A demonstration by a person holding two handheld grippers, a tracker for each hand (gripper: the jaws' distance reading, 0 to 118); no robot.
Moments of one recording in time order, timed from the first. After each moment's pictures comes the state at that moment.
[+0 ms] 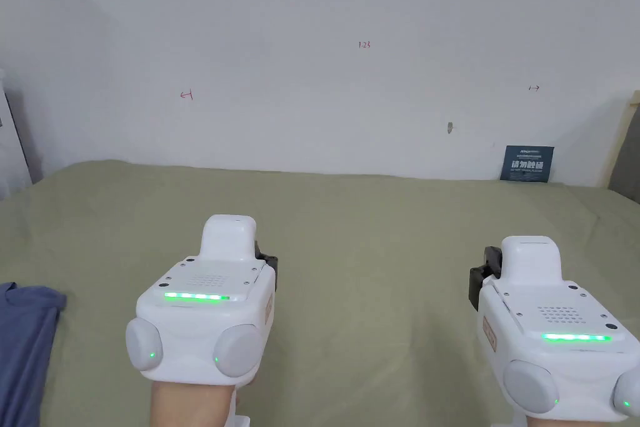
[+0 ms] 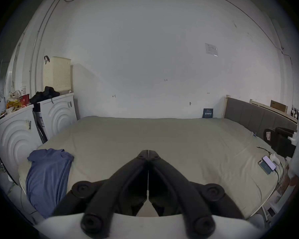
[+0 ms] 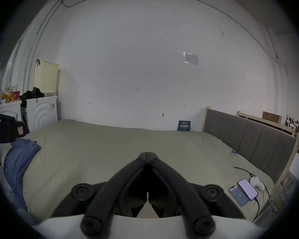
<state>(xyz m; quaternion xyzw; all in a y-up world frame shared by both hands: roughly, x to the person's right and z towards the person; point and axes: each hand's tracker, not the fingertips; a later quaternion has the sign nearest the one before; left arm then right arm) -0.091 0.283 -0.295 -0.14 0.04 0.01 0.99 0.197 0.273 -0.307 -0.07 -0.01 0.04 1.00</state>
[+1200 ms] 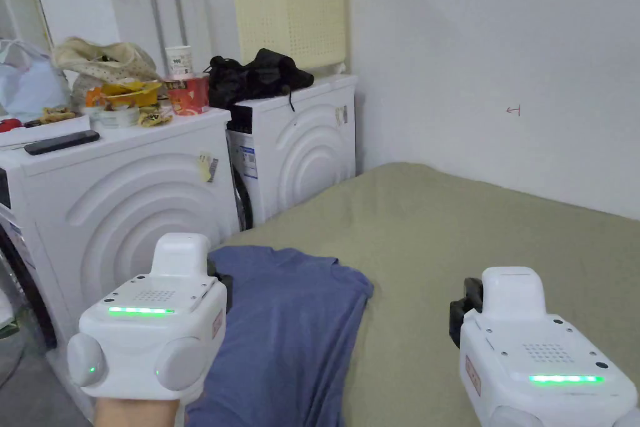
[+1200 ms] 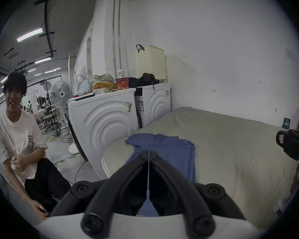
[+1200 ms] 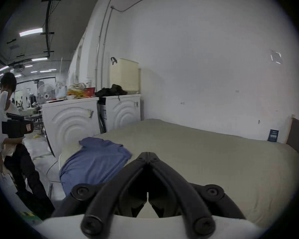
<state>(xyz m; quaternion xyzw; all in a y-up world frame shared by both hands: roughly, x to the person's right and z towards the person) -0.405 0.289 -0.134 -0.17 0.40 0.03 0.90 -0.149 0.251 -0.324 -0.09 0.35 0.04 0.93</state>
